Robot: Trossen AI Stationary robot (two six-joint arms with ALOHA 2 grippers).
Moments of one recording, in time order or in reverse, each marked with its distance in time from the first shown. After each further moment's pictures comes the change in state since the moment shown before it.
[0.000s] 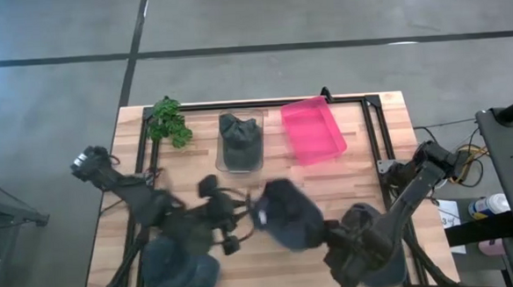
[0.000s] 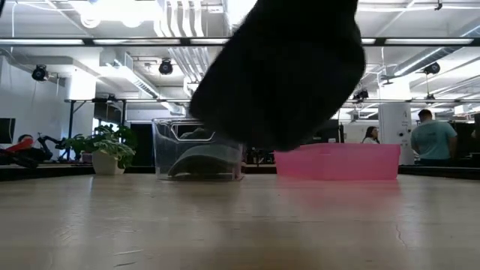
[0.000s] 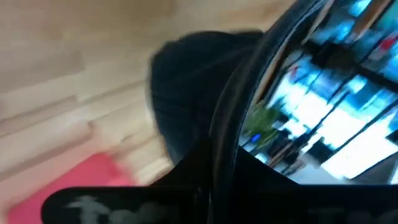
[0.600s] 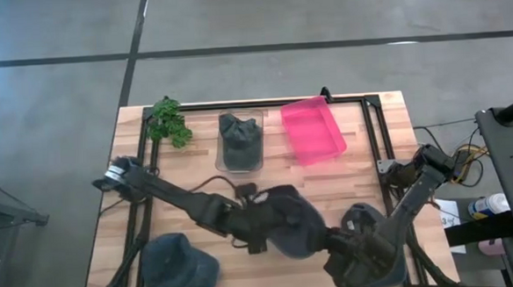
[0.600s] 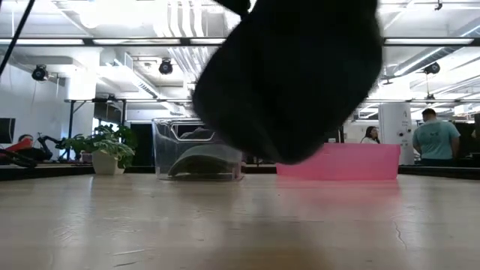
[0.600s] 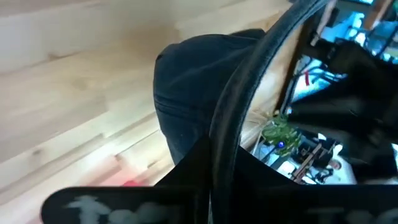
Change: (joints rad) left arm 0.159 0.284 0.061 -0.040 0.331 0.174; right arm 0.044 0.044 0.047 -0.008 -0.084 0.179
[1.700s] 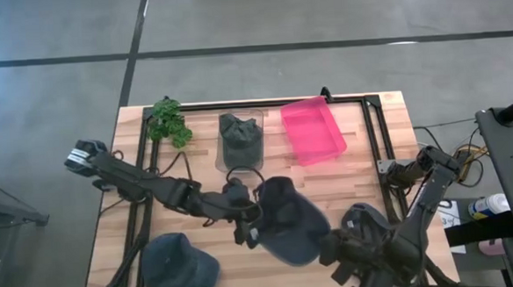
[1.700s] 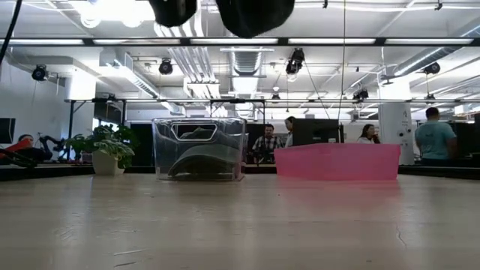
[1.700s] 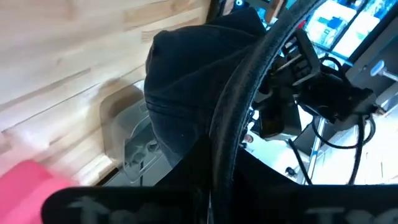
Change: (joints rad) left arm 0.044 -0.389 -0.593 0.726 0.141 -0.226; right arm 0.071 -0.004 0.169 -0.005 0.319 -0.192
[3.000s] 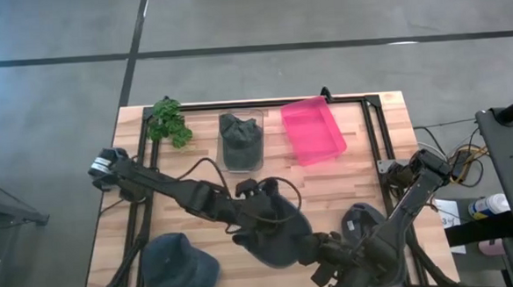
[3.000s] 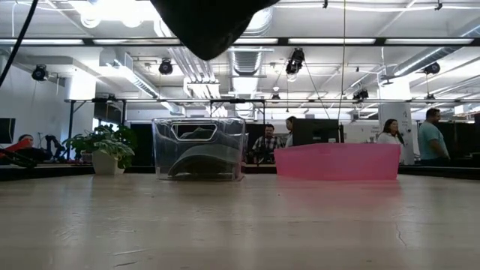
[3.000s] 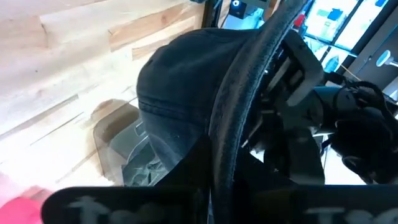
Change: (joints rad) left arm 0.011 0.249 0.413 -0.439 0.040 0.192; right arm -0.087 0.062 -0.009 0.230 -0.038 -0.102
